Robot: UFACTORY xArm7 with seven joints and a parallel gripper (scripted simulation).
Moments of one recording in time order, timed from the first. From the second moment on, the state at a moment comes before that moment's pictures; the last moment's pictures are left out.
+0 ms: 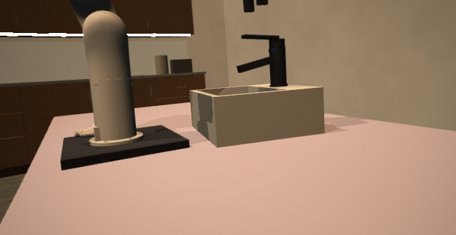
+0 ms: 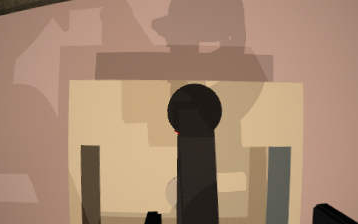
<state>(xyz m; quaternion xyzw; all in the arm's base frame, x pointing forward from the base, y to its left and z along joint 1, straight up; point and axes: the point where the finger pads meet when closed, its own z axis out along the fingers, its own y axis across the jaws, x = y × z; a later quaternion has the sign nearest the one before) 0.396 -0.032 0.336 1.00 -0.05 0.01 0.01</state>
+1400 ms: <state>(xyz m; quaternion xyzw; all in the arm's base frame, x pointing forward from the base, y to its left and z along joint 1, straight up) 0.382 -0.016 0.337 1.00 -0.03 0.00 0.00</state>
